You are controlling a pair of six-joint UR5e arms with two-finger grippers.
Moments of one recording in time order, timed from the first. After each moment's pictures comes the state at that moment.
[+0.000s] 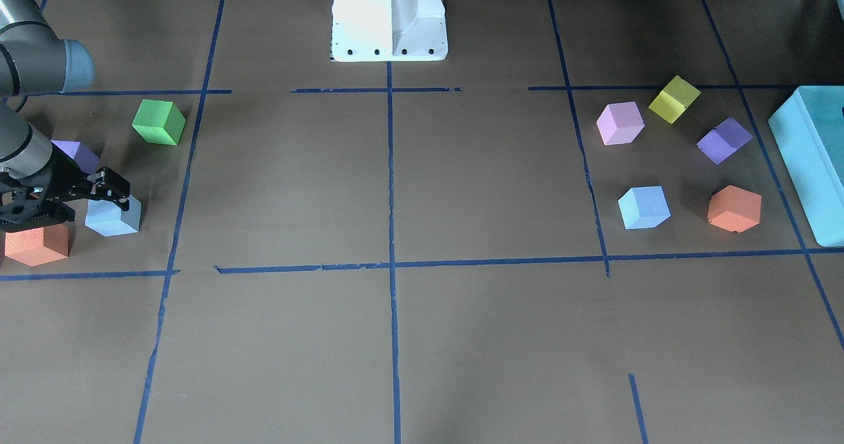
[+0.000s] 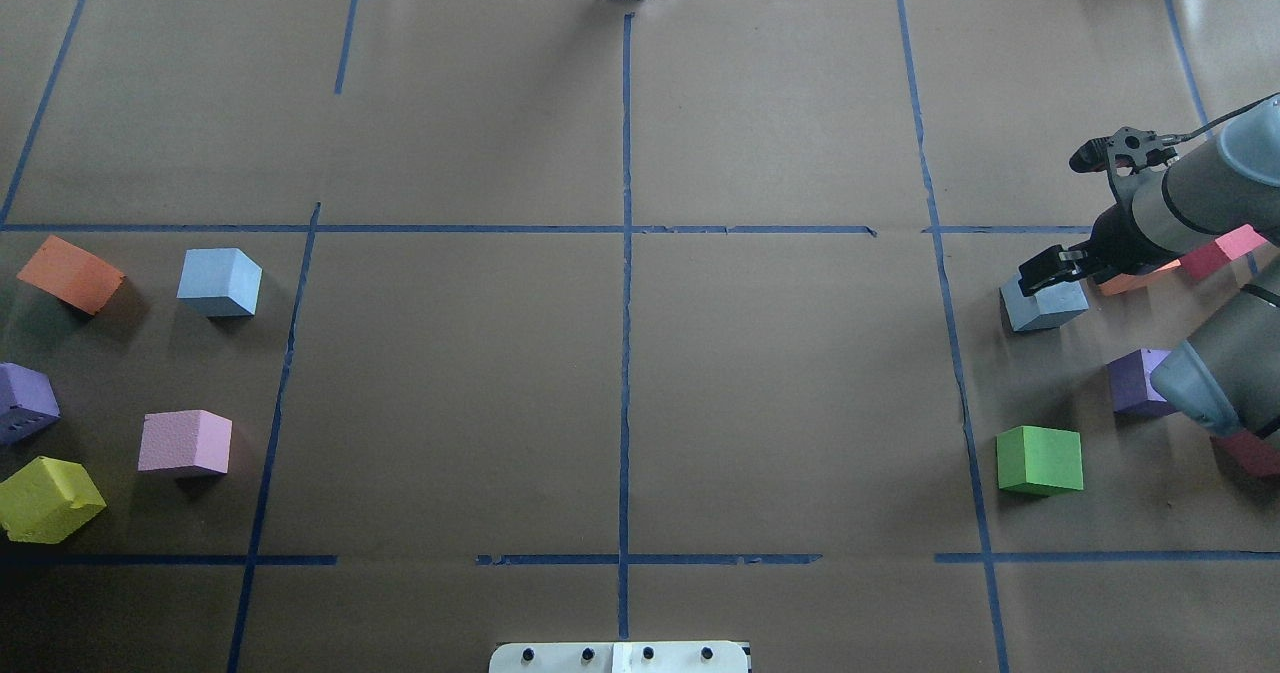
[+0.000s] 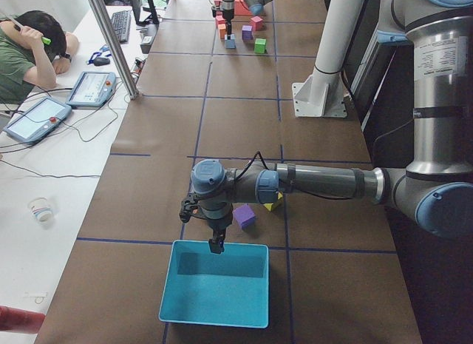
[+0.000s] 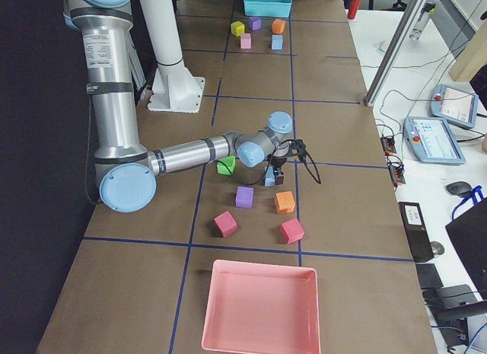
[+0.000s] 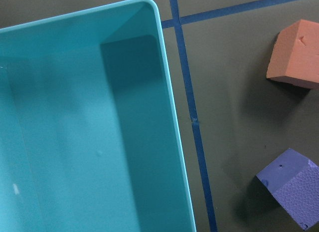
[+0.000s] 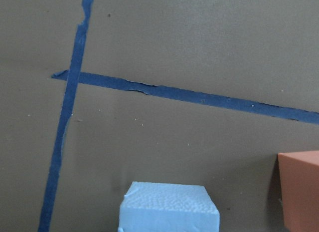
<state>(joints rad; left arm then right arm) -1.49 -1.46 -1.72 -1.50 -2.28 0.15 0.95 -1.48 1.65 -1.17 2.15 0.65</state>
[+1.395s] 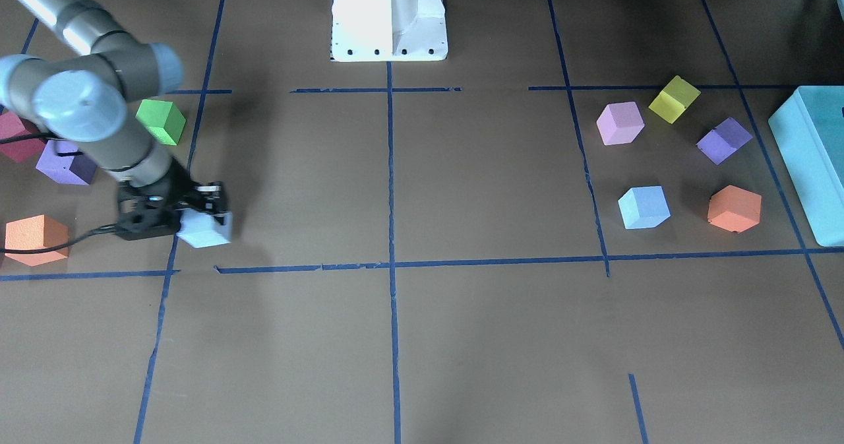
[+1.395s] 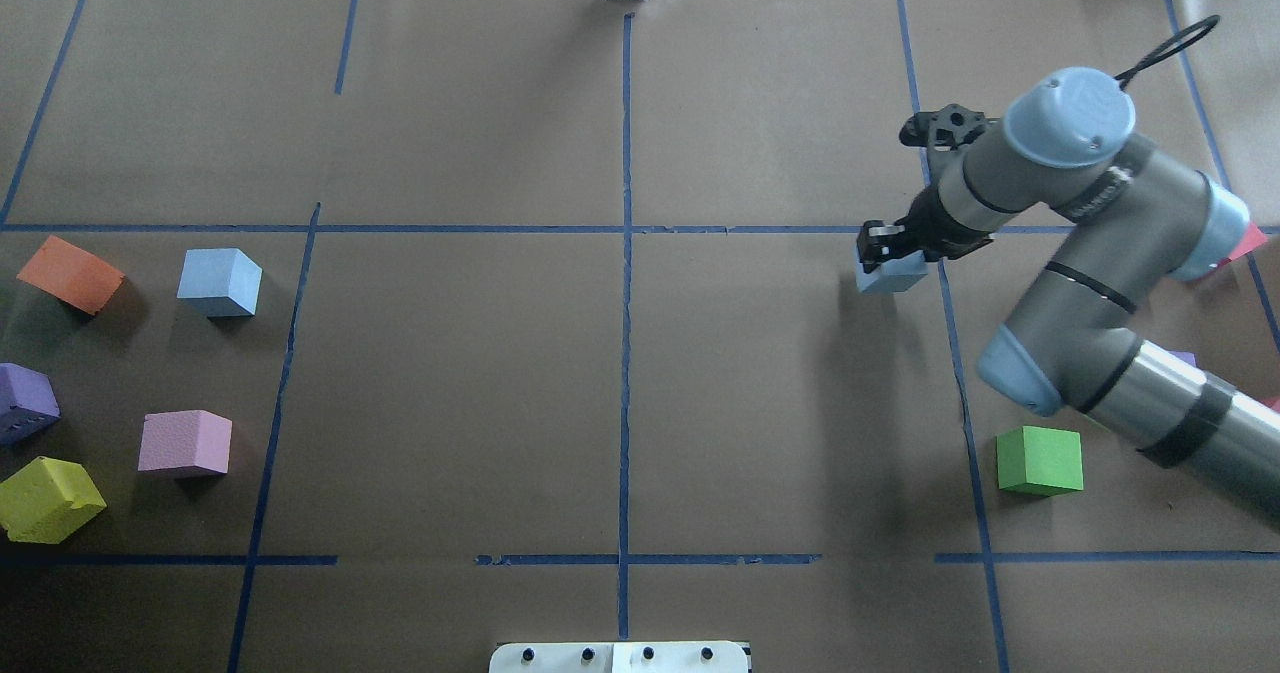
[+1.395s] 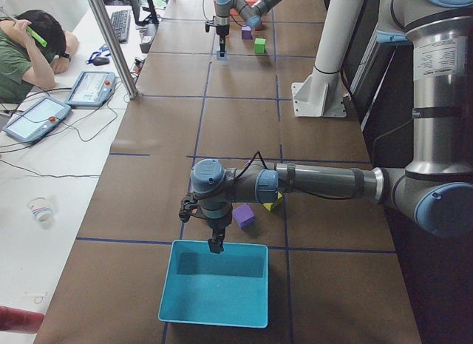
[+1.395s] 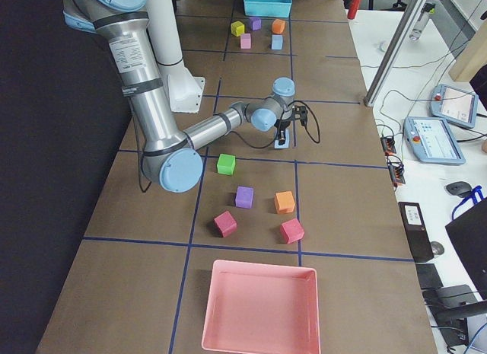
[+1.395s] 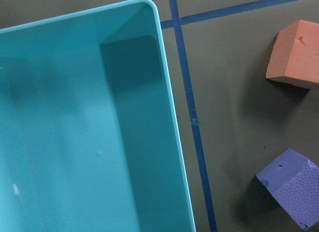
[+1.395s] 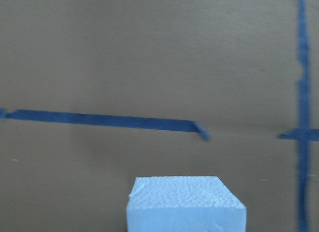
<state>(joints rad) -1.49 -1.46 -1.73 -1.50 -2.28 0.15 0.77 -1.14 1.60 -1.29 2.06 0.99</state>
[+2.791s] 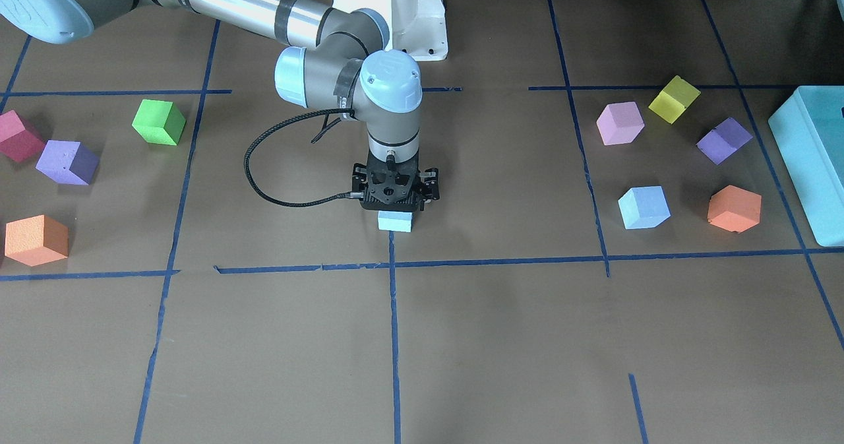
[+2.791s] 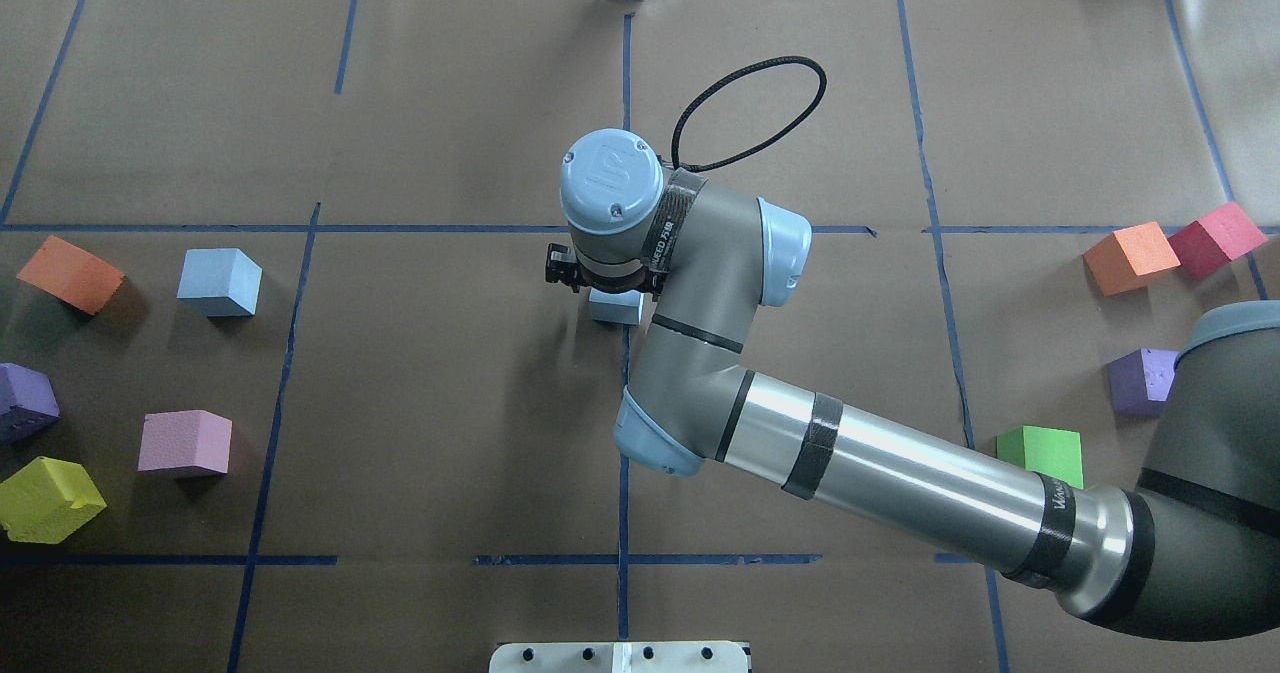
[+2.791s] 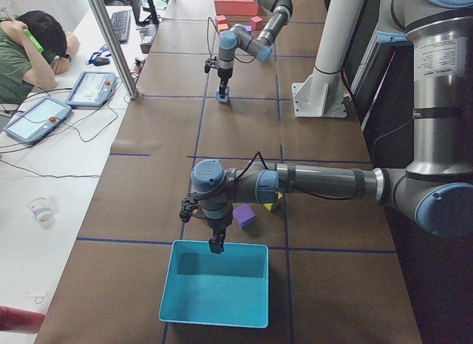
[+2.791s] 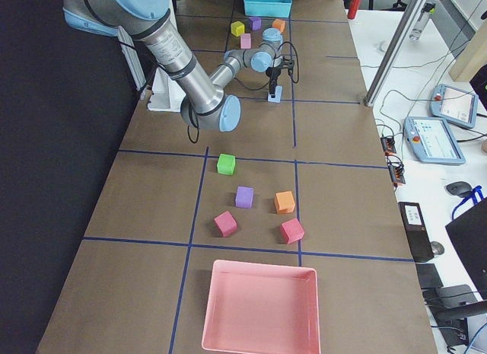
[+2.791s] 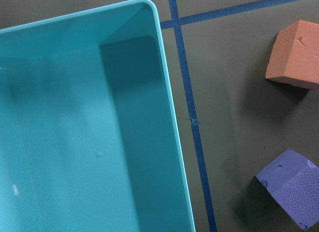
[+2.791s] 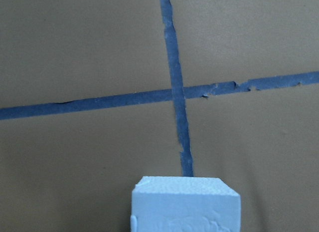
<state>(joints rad) -1.49 -1.46 -1.73 -1.50 -2.28 0.15 0.52 -0.64 1.29 -1.45 1.80 1.32</state>
